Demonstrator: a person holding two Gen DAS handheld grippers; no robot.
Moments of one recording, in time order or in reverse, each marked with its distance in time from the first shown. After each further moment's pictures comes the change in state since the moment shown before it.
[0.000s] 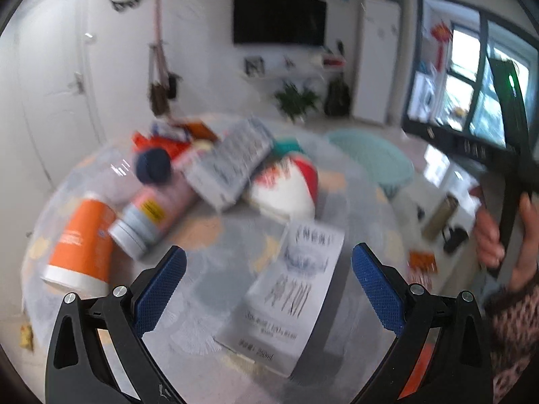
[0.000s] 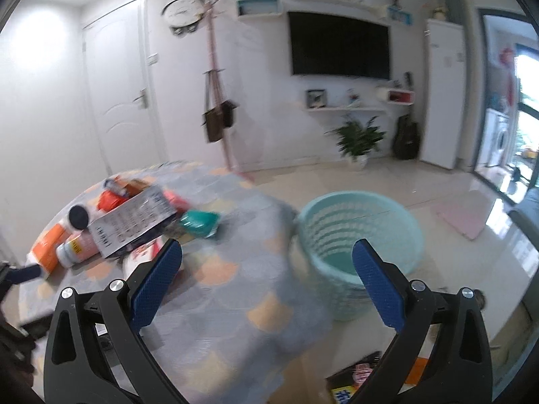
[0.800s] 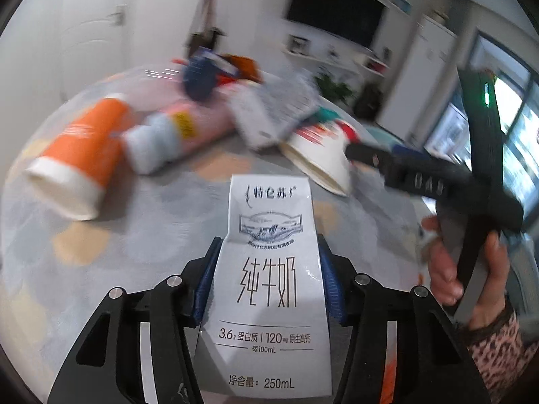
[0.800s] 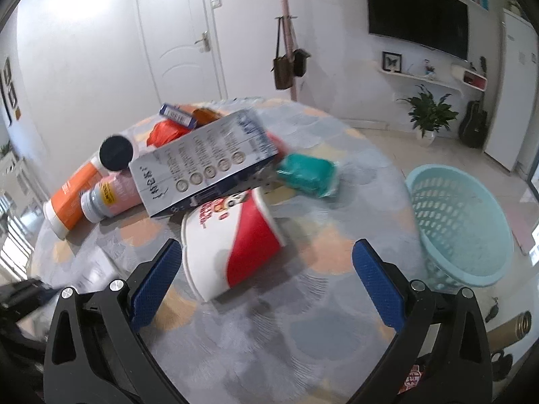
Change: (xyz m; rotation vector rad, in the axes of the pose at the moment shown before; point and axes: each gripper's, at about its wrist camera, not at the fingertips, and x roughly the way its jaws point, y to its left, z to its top) left arm -0.001 0.035 -0.028 -0.339 0.045 0.068; right arm 0.087 0.093 -0.025 -0.154 0.213 0.225
